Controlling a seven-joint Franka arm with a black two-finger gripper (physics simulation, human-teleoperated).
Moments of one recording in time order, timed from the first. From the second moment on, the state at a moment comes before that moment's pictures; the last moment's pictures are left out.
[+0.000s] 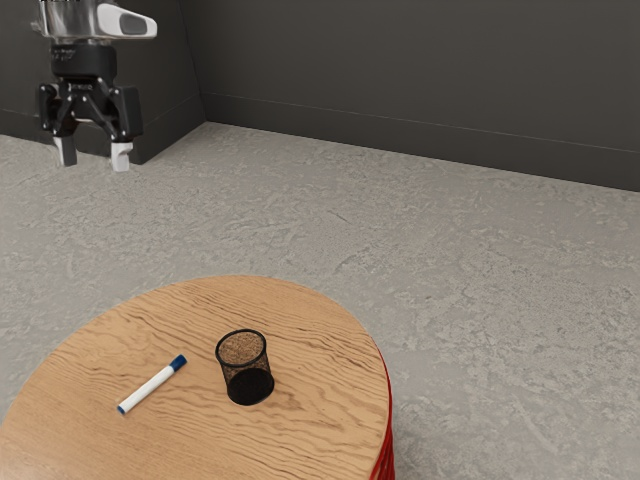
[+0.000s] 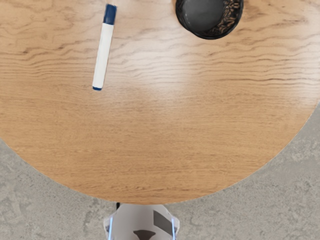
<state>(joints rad) -0.09 -0.04 0.14 -1.40 -0.05 1.02 -0.02</state>
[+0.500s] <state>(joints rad) -0.06 -0.09 0.21 -2.35 0.00 1.84 -0.04</state>
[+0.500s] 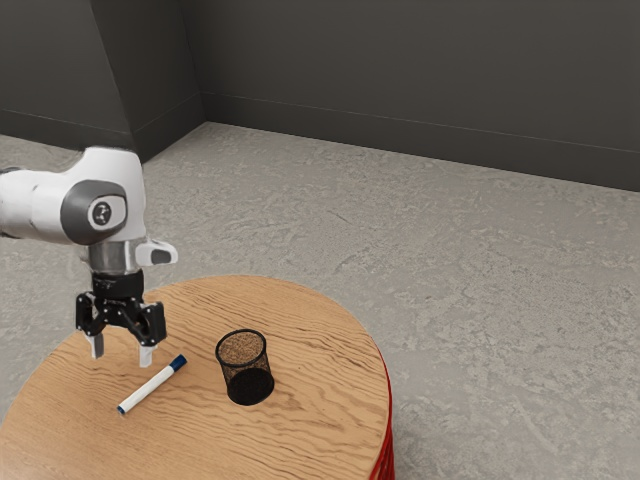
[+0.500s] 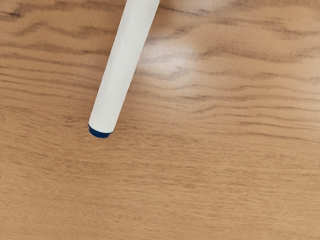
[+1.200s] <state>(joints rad) 0.00 0.01 0.21 -2.53 0.07 2.25 0.19</state>
